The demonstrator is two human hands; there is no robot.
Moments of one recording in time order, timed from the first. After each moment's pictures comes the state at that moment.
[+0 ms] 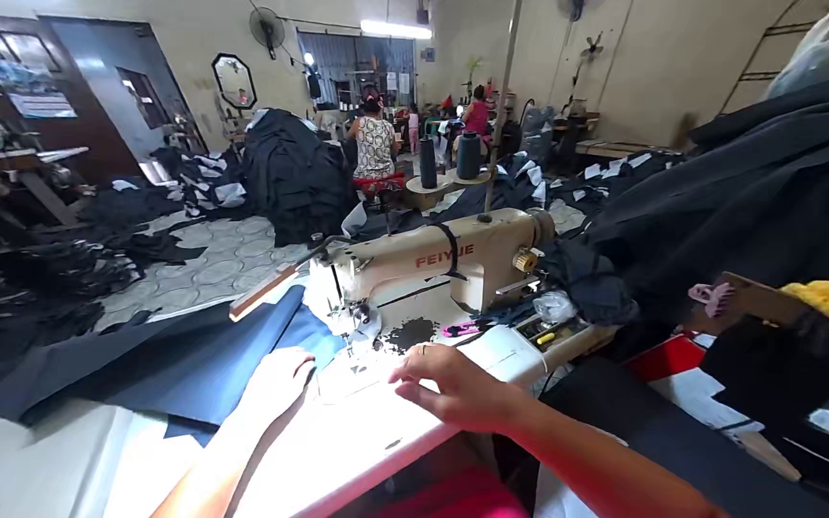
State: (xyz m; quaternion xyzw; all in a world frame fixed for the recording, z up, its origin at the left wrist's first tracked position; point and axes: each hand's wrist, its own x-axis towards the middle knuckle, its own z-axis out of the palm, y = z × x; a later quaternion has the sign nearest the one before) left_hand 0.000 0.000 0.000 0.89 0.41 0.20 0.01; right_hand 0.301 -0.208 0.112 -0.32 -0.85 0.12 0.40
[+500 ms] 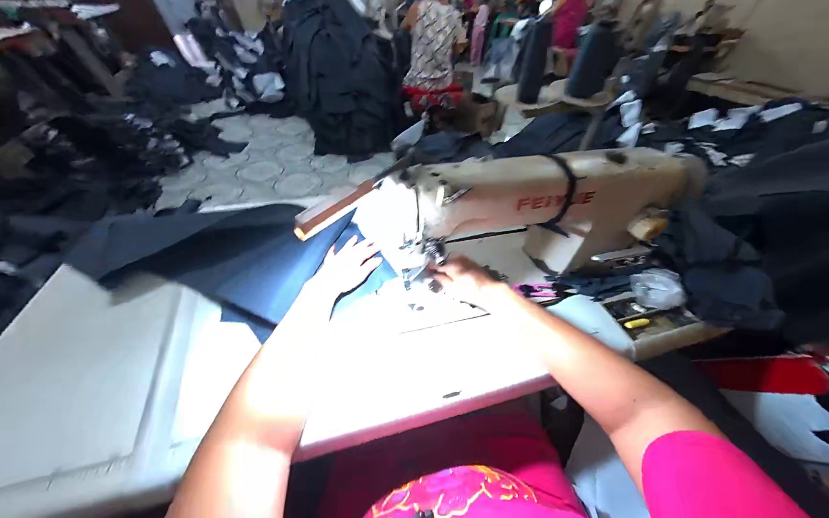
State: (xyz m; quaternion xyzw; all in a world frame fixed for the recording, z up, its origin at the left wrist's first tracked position) left_hand 0.024 0.074 0.002 0.87 0.46 0.12 0.15; right_hand 0.294 -0.019 0.027 -0.53 -0.82 0.15 0.16
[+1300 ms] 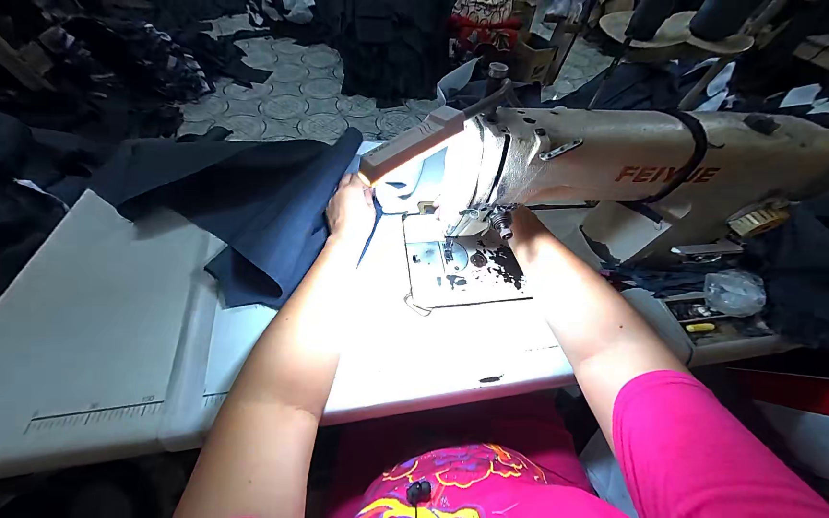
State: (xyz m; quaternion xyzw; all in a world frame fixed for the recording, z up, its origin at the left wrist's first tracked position) left_hand 0.015 0.072 0.025 0.70 0.65 0.29 0.09; right_hand 0.257 -0.012 0.095 -0.72 -0.67 0.19 0.01
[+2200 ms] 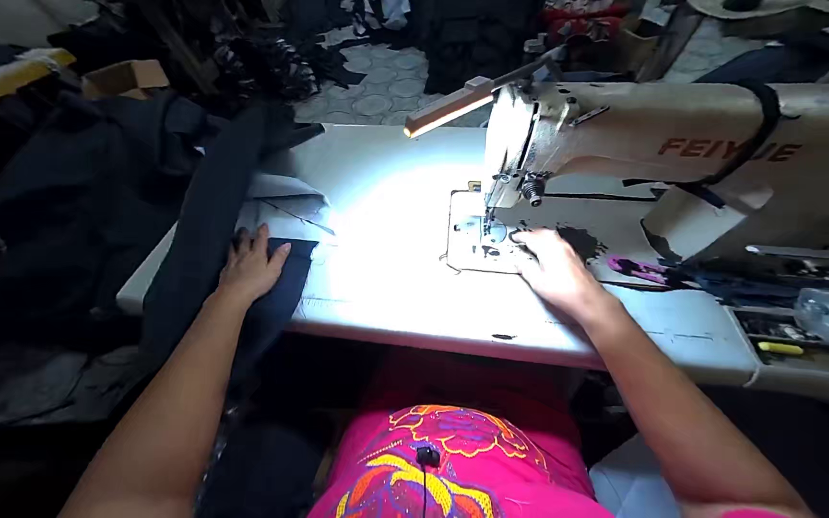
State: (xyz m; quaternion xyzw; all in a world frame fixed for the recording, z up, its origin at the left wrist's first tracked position) left_hand -0.204 -0.130 0.004 0.58 0.80 0.14 0.07; right_hand 0.291 -0.089 0.023 -0.53 -0.81 0.14 0.21
